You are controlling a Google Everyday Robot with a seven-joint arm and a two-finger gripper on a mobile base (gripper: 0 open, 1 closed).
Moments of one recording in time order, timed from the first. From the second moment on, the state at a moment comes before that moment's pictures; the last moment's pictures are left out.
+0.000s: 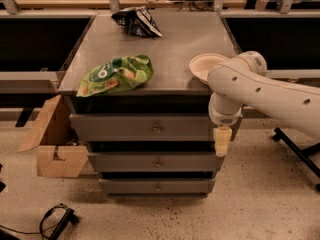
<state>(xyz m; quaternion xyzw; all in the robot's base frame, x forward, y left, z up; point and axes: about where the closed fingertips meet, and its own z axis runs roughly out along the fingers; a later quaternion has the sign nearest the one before) 0.595 -0.207 0.690 -0.69 0.71 -0.11 0.06</state>
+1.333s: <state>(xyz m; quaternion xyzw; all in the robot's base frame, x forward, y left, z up) 0.565 -0.214 0.667 -0.67 0.74 -0.05 0.03</state>
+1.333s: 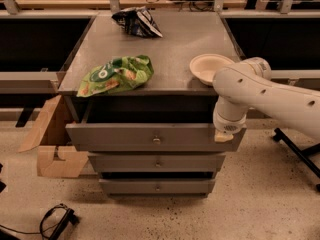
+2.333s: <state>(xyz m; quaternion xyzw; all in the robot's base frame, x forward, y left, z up) 0.568 -0.214 0.678 -0.67 0.74 -0.05 0.03</state>
